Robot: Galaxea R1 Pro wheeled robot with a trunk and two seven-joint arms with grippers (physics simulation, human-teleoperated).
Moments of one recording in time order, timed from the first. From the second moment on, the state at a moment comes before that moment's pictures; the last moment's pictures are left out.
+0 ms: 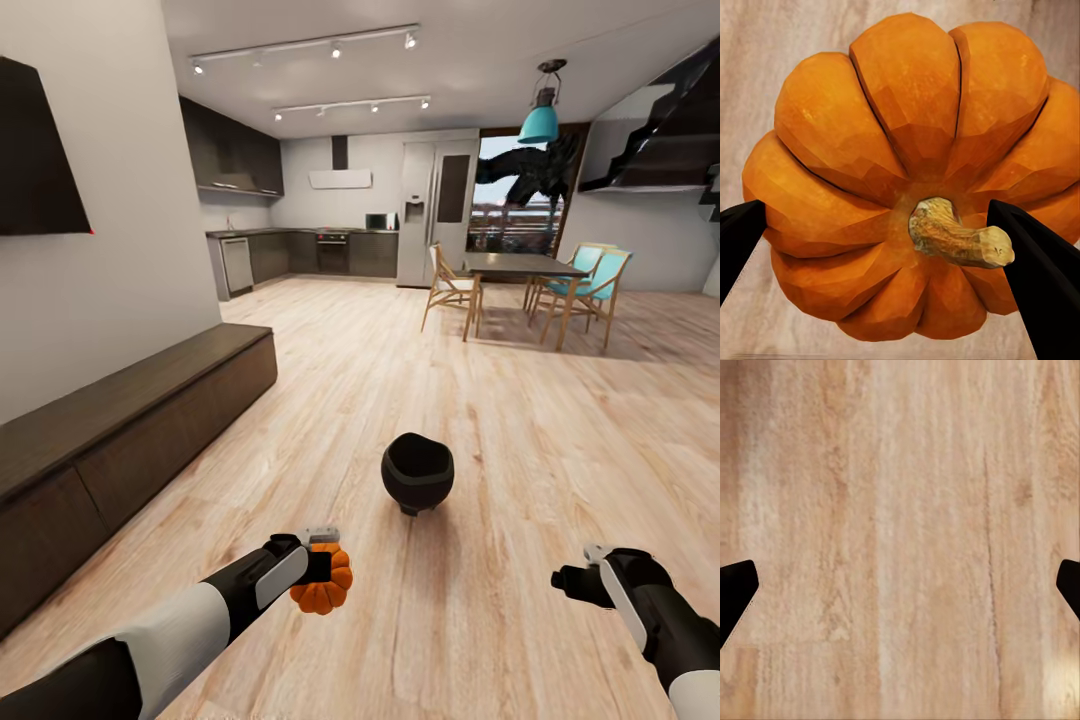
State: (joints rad) left arm -0.82 -0.05 -0.98 -0.45 1.15 0.46 0.36; right arm -0.51 -0.29 -0.14 -0.88 -0.15 0.87 -0.01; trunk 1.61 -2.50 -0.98
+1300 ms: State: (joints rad) left arm -0.82 -0.05 -0.96 -0.46 1.17 0.40 0.34; right arm -0.51 -0.29 -0.13 -0.88 -0.14 0.87 -0.01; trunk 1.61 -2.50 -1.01
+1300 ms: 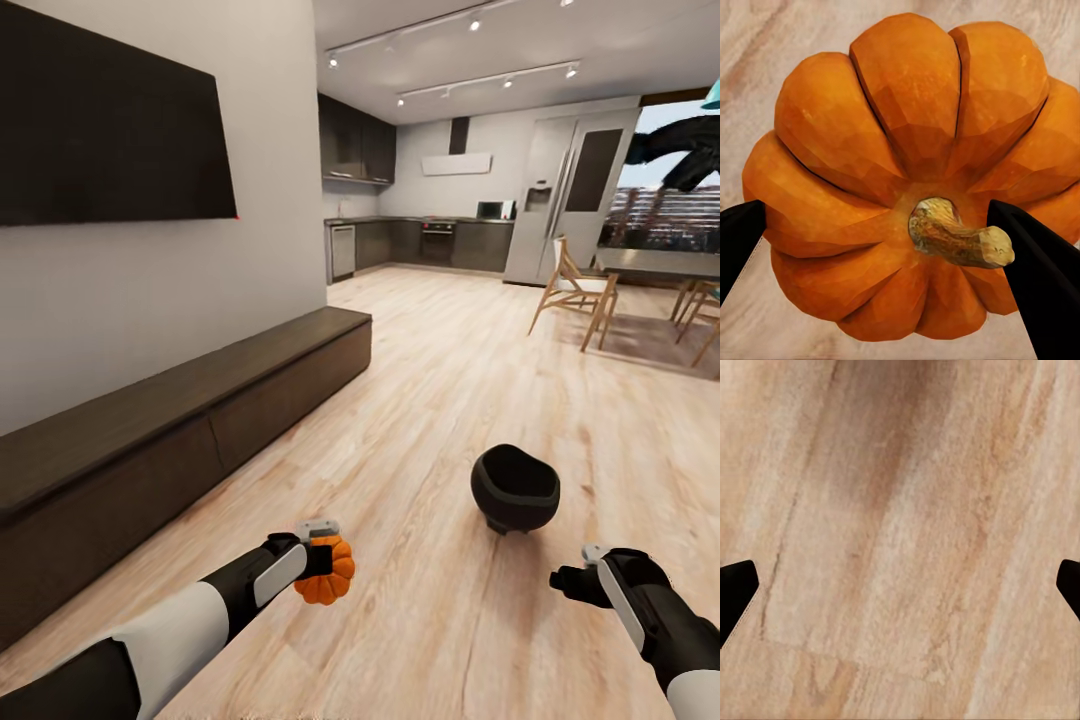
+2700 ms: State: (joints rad) left arm -0.82 -0.05 -0.96 -0.46 1.16 0.40 0.34; right arm -0.51 -0.29 -0.13 -0.88 -0.15 0.87 -0.01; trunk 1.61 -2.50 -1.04
